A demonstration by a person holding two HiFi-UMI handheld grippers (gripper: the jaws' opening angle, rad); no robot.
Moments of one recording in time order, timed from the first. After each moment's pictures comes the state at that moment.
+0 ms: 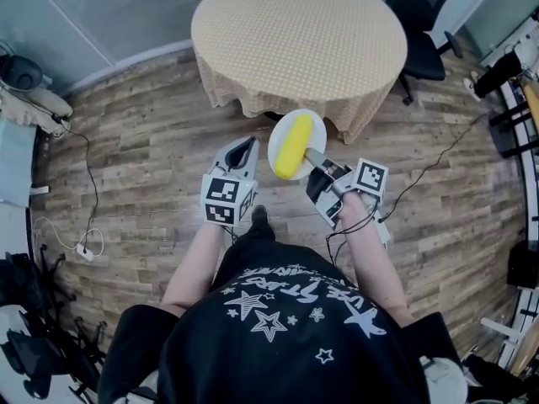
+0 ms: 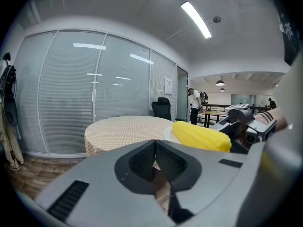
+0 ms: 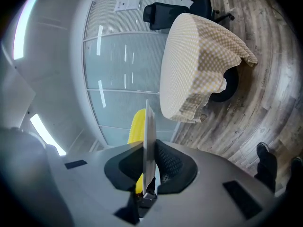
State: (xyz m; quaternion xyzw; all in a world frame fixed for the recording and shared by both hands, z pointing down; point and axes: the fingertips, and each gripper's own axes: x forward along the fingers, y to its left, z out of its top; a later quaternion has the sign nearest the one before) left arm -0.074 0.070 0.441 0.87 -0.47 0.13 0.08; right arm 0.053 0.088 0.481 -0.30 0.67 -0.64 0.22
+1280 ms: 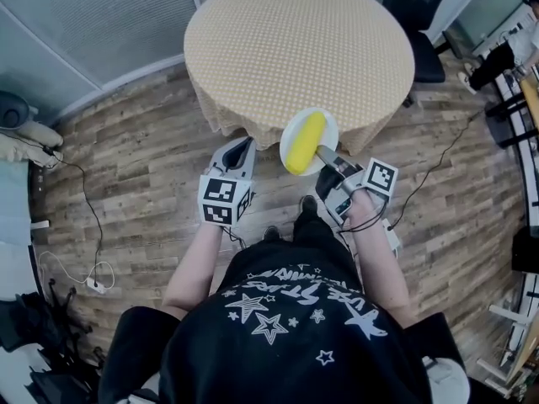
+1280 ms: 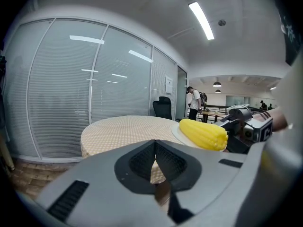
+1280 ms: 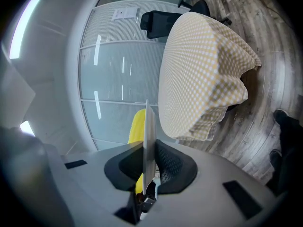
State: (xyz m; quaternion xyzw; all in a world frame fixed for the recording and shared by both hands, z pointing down) left arm -0.123 -0.072 0.446 0.89 -0.44 0.13 0.09; right arm 0.037 -0.045 0.482 -0.35 0.64 -0.63 0.27
